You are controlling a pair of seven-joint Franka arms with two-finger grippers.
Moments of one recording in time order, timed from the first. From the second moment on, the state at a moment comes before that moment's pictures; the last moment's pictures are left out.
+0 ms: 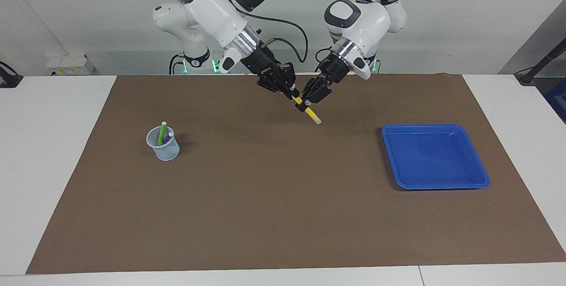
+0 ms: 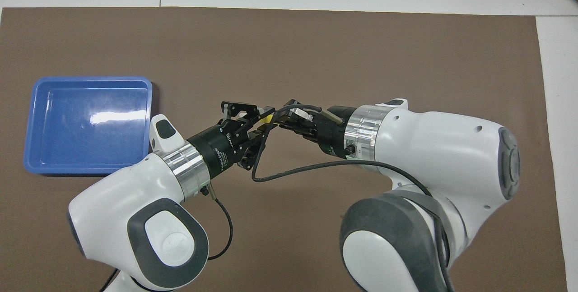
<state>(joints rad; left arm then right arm) -0.65 -0.12 -0.03 -2.20 -1.38 2.89 -0.86 0.44 -0.03 0.09 -1.95 0.73 2.45 0.55</state>
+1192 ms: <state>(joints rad) -0.65 -0.12 -0.03 -2.19 -1.38 2.88 -0.82 0.44 -0.03 0.09 -1.94 0.73 2.45 0.55</state>
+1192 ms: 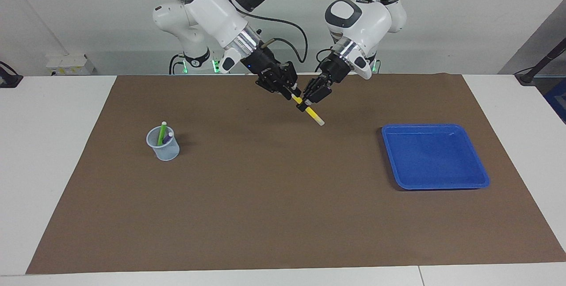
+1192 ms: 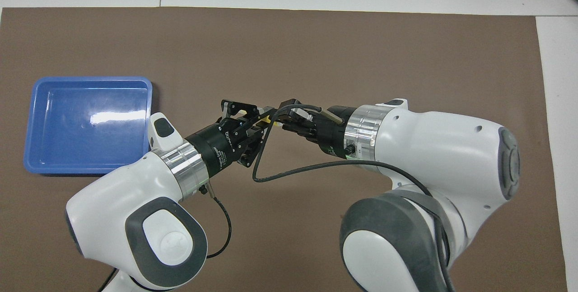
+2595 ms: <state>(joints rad) -0.25 -0.15 -0.01 -2.12 -0.57 2.10 -0.50 0.10 -0.08 0.08 -2.03 -0.04 1.96 -0.37</state>
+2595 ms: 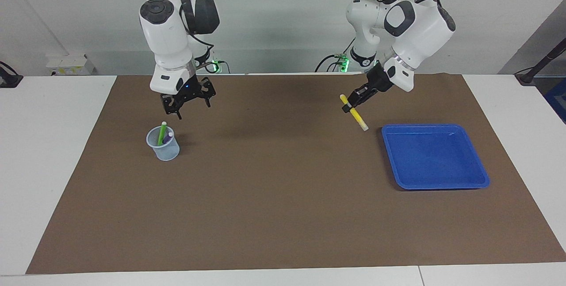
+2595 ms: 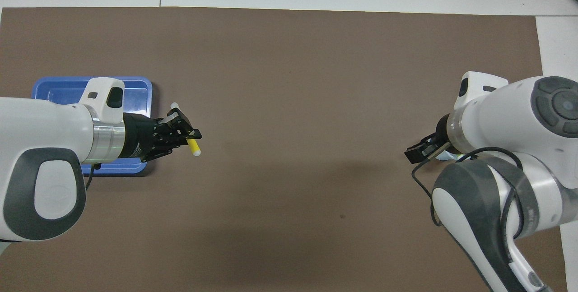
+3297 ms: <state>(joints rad) -0.08 -0.14 -0.01 -2.12 -0.30 1.99 -0.09 -0.02 -0.02 0.08 -2.09 -0.06 2.03 -0.41</state>
